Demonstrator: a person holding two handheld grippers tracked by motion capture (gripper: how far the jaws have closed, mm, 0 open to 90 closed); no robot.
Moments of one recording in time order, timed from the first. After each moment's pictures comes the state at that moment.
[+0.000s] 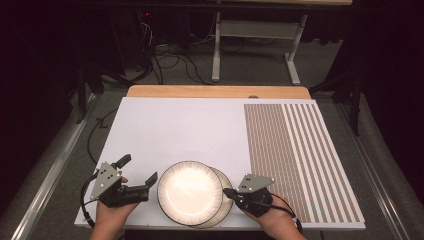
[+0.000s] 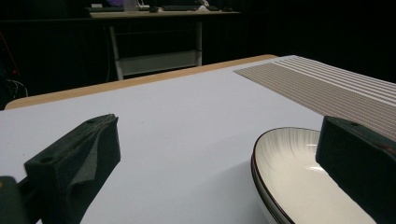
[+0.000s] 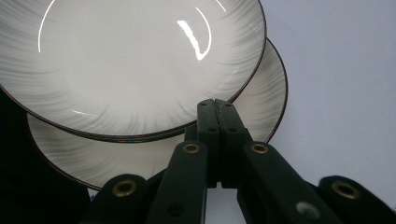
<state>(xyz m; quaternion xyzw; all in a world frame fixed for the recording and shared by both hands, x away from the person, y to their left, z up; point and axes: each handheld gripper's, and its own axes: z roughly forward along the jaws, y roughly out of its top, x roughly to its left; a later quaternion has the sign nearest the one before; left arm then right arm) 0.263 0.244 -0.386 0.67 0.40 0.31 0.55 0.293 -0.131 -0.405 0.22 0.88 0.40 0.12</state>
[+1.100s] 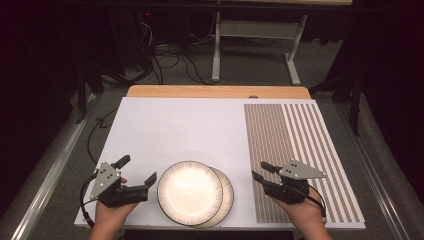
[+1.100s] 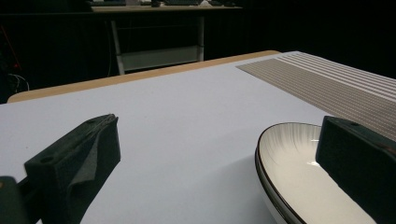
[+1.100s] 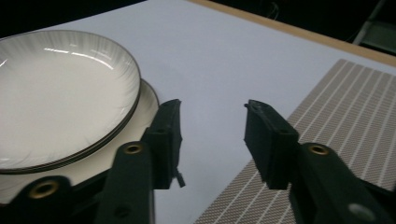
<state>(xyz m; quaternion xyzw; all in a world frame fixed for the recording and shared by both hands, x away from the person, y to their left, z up) 0.264 0.246 -0.388 0.67 0.41 0.30 0.54 0.303 -0.208 -0.368 0.32 0.79 0.48 0.21</state>
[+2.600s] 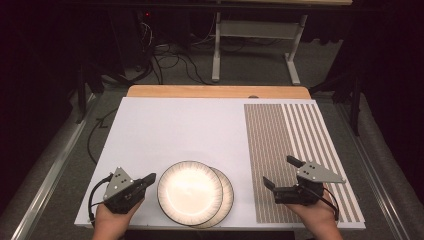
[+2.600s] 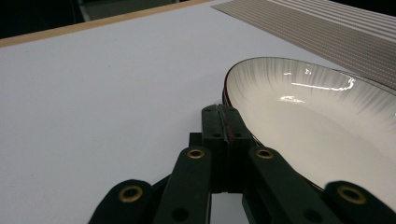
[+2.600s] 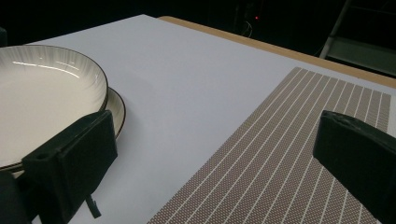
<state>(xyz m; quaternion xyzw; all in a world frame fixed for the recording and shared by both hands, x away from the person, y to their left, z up) 0.259 0.232 -0.401 0.75 0.39 0.24 0.48 0.302 -0.237 -0.371 0.34 0.76 0.49 0.24</state>
